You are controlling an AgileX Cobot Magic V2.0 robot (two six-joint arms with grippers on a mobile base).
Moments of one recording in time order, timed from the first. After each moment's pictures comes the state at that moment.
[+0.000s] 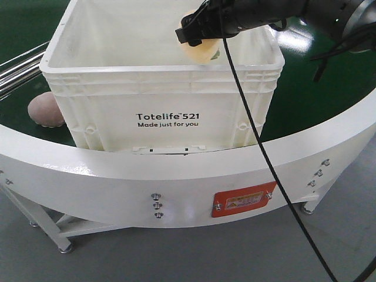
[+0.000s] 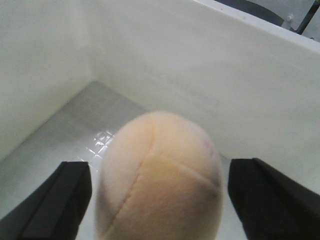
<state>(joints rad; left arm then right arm) -0.03 0.45 -0.68 0.11 0.84 -0.14 0.44 1.84 -1.72 0.18 0.59 -0.33</state>
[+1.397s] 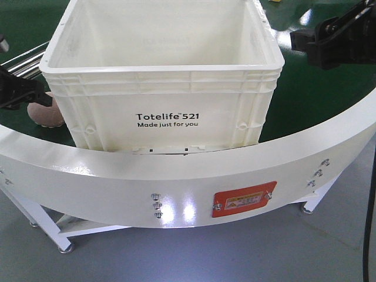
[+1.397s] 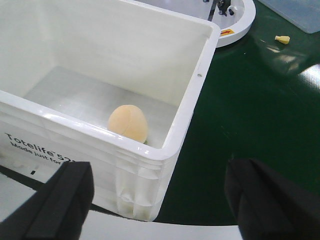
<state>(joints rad) 0.19 1.85 -1.34 -0.53 0.75 0.50 0.44 1.08 -1.23 -0.16 0.78 0.02</state>
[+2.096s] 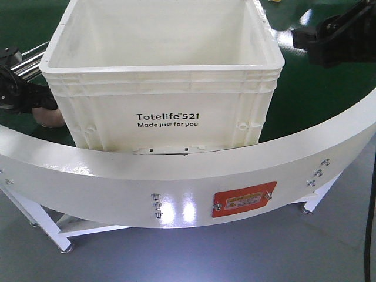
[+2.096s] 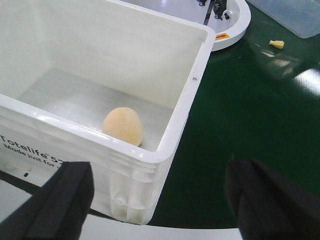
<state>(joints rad) 0.19 2.00 -1.40 -0.61 0.69 0.53 0.44 1.08 -1.23 -0.18 0.77 0.02</state>
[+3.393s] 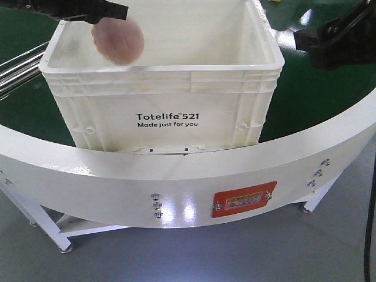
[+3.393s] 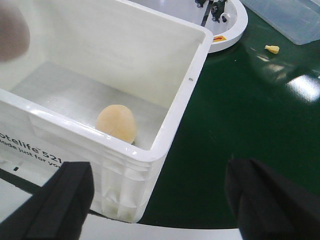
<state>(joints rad) -0.14 1.67 -1.63 -0.76 0.81 0.73 0.44 1.09 -1.23 -0.20 0.77 -0.01</state>
